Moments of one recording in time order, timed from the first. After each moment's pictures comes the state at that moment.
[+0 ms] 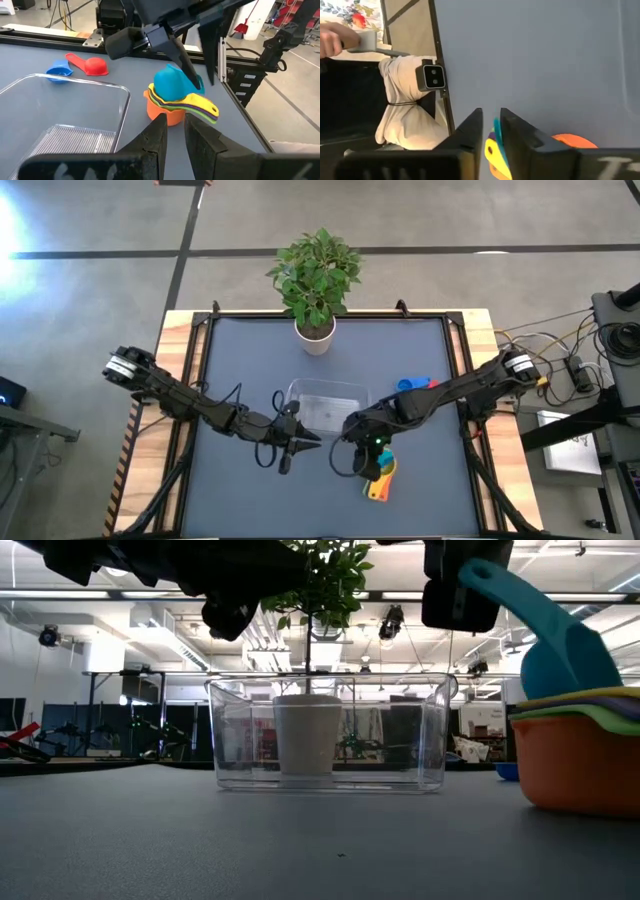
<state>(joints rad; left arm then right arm) -0.38 1.52 0.69 0.58 -0.24 -0.24 0.29 1.65 1.28 -0.55 -0.39 0.69</state>
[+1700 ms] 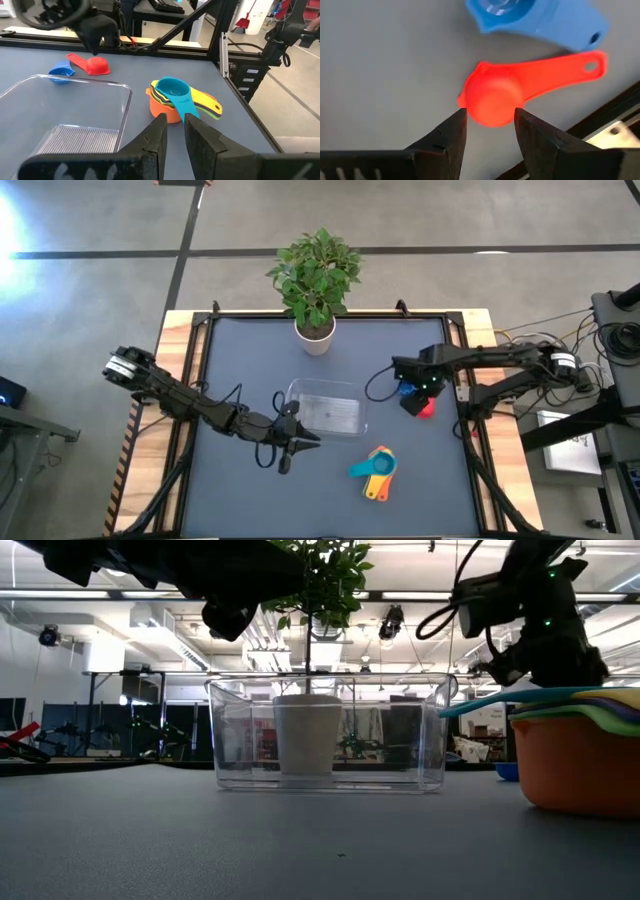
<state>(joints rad) -0.38 1.52 0.69 0.57 -0.24 -0.21 -0.21 1.29 0.81 -1.17 -0.12 0.62</state>
